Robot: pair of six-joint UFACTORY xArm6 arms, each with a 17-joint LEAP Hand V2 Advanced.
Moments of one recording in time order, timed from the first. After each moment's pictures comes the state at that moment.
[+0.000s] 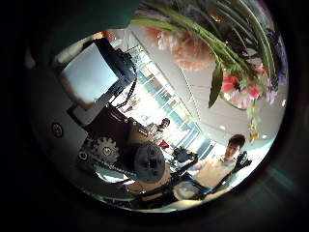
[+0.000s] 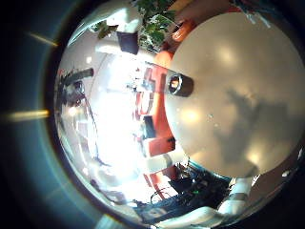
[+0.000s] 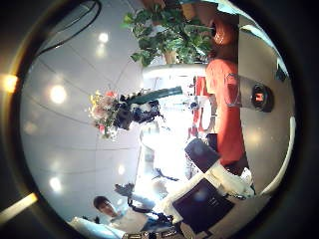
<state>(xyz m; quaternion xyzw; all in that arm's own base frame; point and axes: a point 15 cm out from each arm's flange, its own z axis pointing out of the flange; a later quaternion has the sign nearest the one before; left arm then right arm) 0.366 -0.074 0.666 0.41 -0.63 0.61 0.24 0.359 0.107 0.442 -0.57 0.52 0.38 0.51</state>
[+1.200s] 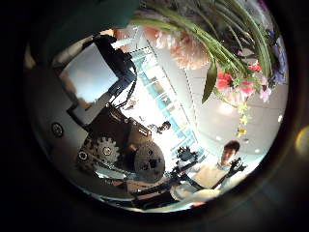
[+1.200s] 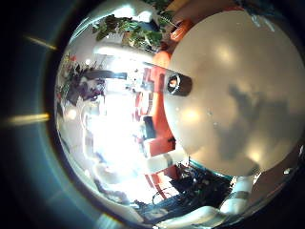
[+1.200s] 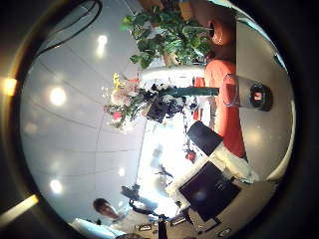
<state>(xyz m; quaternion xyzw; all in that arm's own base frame) 0.415 -0.056 0.556 0.45 -0.61 0.59 0.29 0.356 0.107 0.439 -0.57 0.52 0.38 0.51</state>
